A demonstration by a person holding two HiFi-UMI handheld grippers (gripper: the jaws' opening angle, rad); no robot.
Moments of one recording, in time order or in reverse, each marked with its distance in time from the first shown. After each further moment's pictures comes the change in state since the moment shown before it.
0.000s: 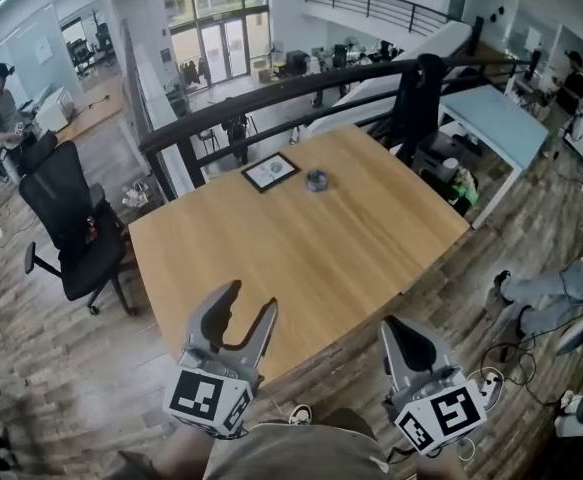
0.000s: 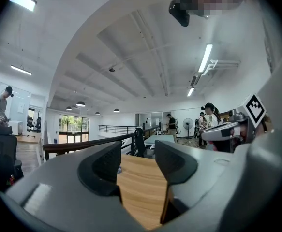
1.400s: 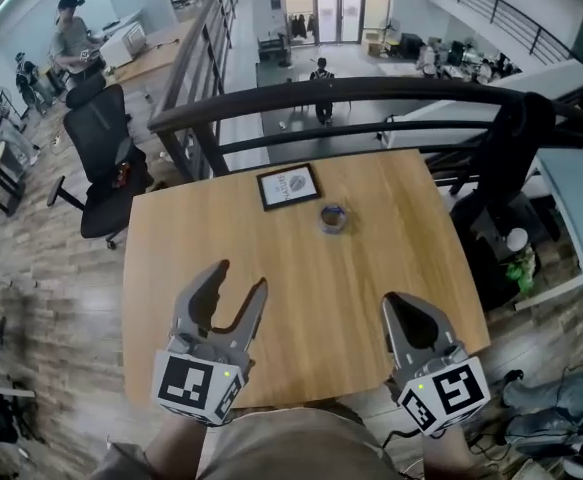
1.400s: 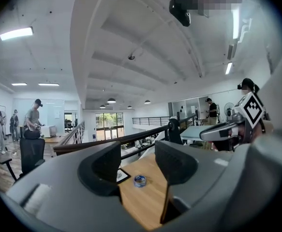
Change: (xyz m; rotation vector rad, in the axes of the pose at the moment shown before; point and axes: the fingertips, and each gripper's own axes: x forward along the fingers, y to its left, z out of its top) left arm 0.321 0.048 -0.011 0.025 0.117 0.454; right arm 0.280 -0.305 0.019 -0.035 0.085 0.436
